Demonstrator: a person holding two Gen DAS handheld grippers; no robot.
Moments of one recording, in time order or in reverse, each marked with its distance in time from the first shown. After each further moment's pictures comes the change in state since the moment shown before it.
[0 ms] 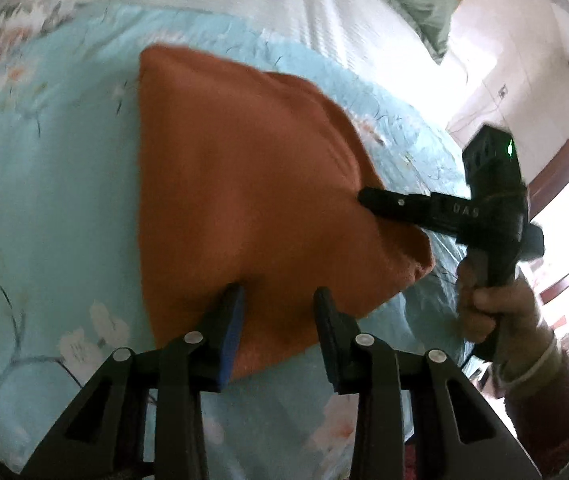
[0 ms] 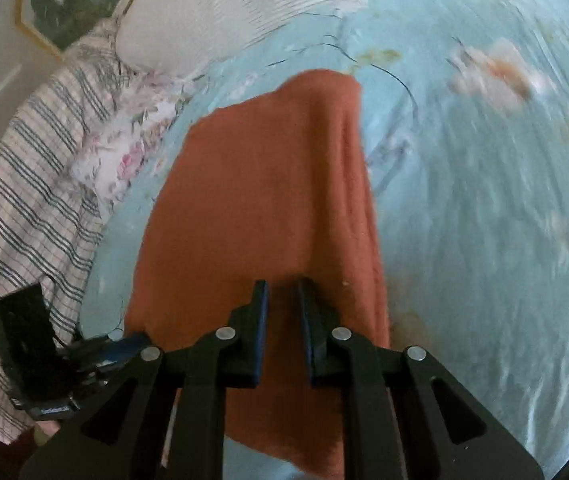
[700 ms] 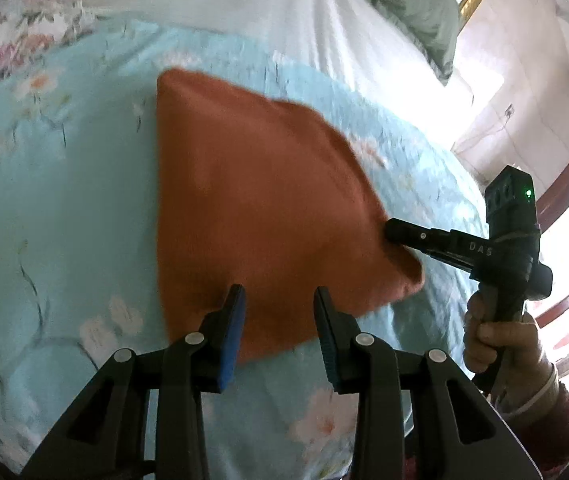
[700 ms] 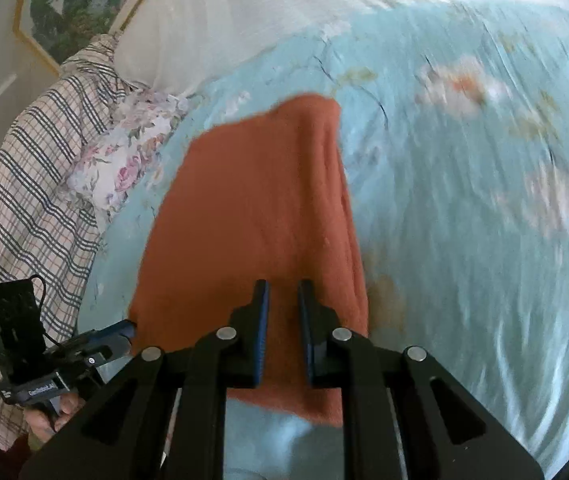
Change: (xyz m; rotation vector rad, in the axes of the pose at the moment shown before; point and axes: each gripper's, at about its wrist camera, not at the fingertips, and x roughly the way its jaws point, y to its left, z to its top) left arm -0.031 -0.012 0.011 -0.025 -0.078 0.027; right arm -0.037 0.023 -0.006 -0.022 -0.066 -0.087
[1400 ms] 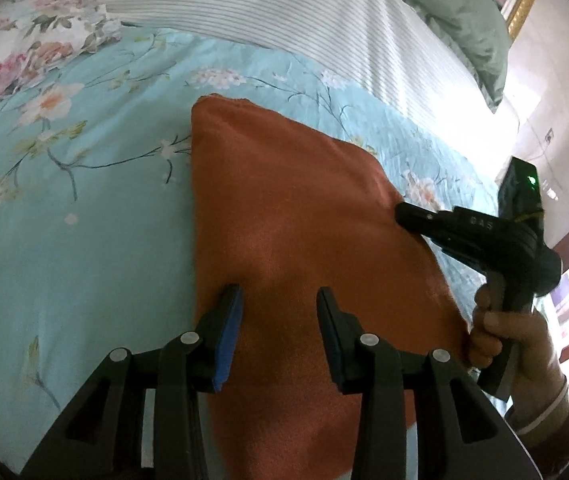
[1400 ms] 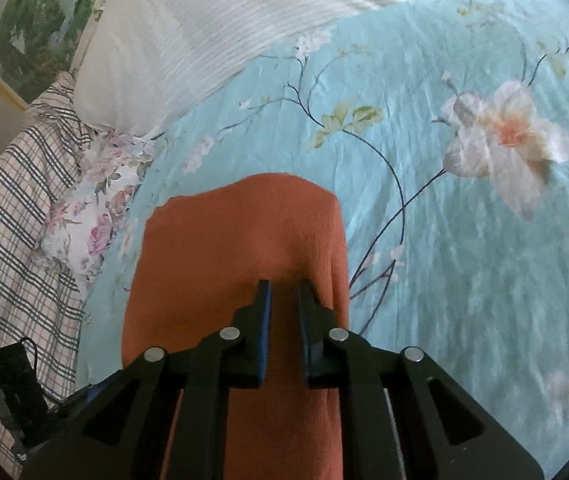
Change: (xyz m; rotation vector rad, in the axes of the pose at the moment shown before) left arm 0.040 0.028 0.053 -0.066 -0.030 0.129; right arm 0.056 -0.020 0.074 0.113 -0.043 -0.033
